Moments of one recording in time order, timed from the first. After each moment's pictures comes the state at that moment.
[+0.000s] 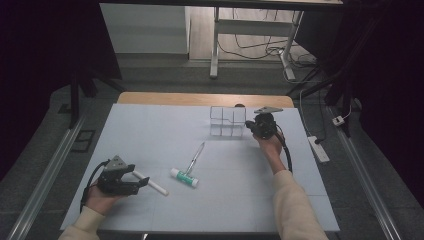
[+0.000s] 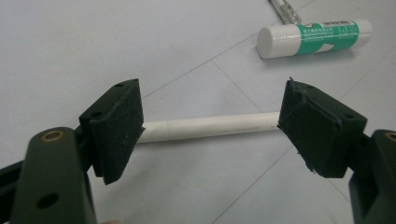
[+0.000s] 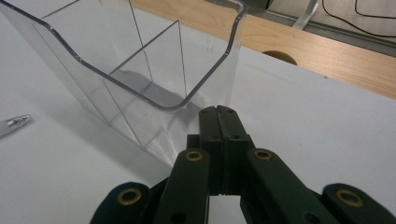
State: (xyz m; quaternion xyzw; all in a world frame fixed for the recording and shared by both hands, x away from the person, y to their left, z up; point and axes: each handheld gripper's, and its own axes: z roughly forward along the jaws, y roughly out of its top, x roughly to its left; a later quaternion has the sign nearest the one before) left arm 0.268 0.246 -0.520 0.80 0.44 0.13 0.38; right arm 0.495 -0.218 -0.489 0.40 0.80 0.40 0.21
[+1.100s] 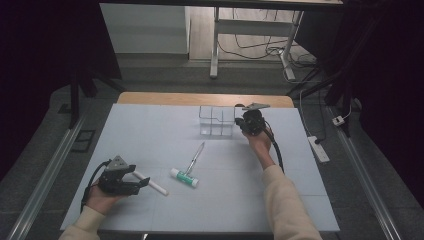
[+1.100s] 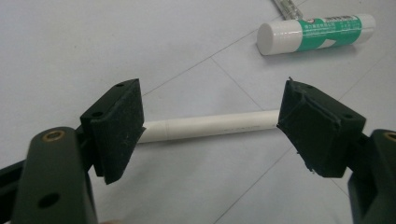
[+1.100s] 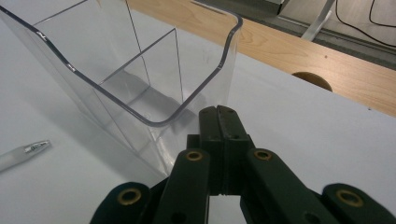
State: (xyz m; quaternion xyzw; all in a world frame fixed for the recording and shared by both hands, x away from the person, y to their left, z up) left arm 0.269 0.244 -0.522 0.81 0.44 0.13 0.38; right arm 0.505 -0.180 -0.488 0.38 0.81 0.40 0.21
